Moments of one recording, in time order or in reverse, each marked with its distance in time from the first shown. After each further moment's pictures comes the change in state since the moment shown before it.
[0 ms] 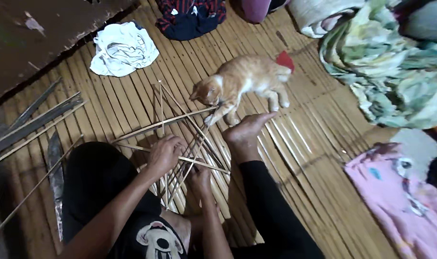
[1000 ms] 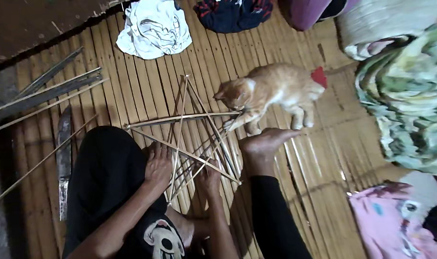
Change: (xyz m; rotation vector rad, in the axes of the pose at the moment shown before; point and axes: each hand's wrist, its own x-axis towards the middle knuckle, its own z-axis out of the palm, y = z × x) left_hand -0.043 -0.034 0.019 0.503 -0.314 -0.397; right_hand -0.008 -0.080 -0.016 -0.415 -0.207 0.059
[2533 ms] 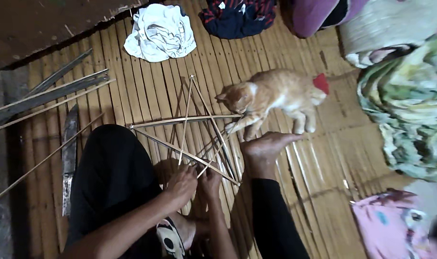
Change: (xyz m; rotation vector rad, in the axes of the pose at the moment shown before) left_hand -0.026 0.046 -0.004 -0.149 -0.178 0.363; right_hand -0.032 -0.032 -0.022 0.155 0.000 0.059
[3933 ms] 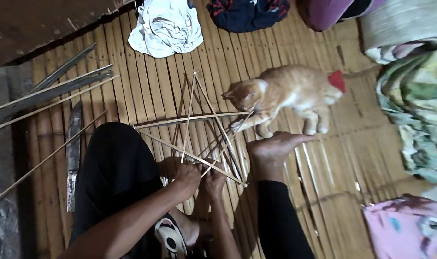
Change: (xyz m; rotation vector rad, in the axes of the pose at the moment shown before) left_hand 0.033 0.000 -0.009 0.162 -0.227 -0.102; right_hand 0.039 0.033 -0.015 0.144 0.267 -0.251
